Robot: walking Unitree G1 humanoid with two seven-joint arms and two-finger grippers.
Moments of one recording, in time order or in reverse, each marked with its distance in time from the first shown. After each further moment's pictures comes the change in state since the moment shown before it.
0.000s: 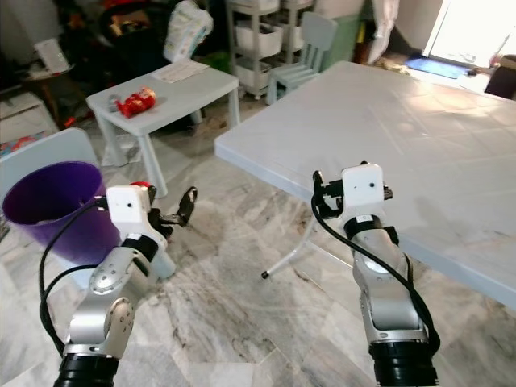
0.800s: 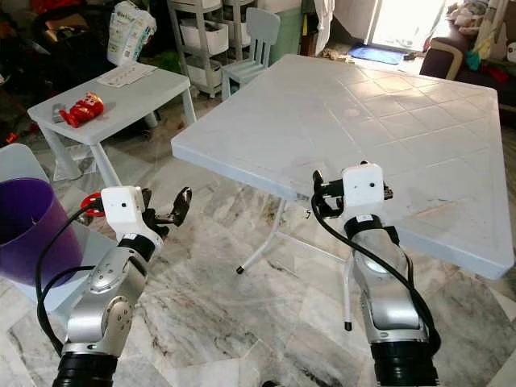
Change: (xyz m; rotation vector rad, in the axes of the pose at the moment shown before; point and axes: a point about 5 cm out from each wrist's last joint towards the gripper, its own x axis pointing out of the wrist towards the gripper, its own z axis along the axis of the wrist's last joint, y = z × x) left arm 0.000 0.007 -0.003 -0.036 0.020 0.039; right arm 0.000 0.000 0.000 0.001 -0.001 0.000
